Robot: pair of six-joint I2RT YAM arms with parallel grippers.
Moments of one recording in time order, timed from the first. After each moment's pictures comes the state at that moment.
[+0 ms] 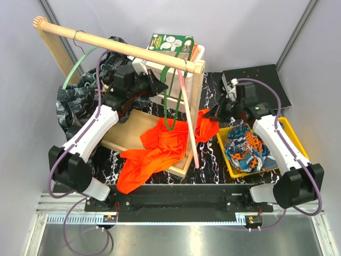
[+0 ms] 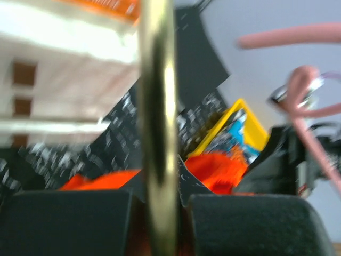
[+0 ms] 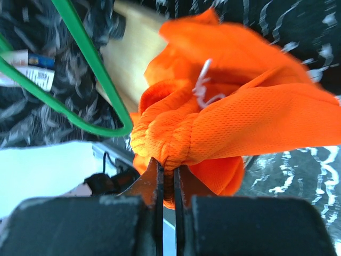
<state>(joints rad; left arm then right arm) -0.40 1.52 1.41 -0.12 0.40 -0.55 0.27 1.34 1.21 -0.60 -0.49 0.71</state>
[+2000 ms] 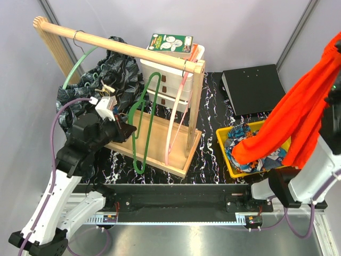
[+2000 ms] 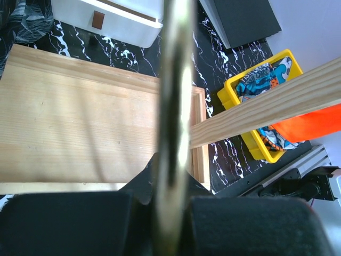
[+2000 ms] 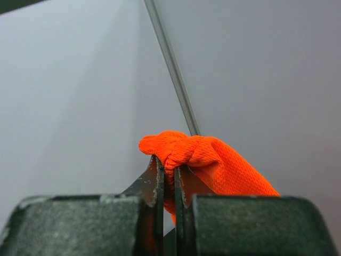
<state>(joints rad) -0.40 0.73 1.03 -0.67 0.21 -0.44 -0.03 1.47 2.74 -0.80 0.48 0.14</state>
